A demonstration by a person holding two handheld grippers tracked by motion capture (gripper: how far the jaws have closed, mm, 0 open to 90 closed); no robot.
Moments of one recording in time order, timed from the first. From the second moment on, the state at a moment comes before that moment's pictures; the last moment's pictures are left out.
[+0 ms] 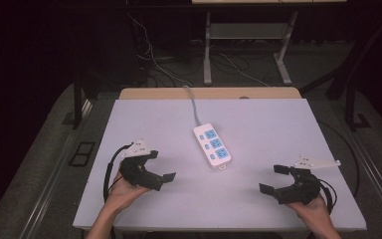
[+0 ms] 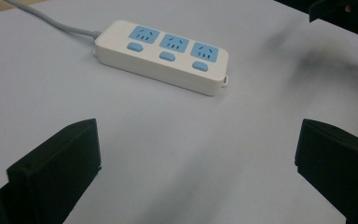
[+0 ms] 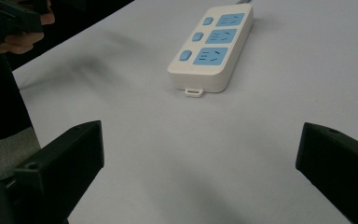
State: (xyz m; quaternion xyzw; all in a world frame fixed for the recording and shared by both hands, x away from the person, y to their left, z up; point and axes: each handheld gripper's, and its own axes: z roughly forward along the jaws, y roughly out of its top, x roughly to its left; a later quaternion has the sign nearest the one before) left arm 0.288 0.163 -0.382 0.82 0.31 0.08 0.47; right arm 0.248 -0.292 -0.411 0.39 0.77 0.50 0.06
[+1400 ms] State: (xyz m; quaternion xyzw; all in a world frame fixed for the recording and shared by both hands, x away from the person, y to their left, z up) left arm 0.339 0.121 -0.363 0.86 0.27 0.07 0.43; right arm 0.248 -0.291 -0.414 0.39 0.77 0.50 0.06
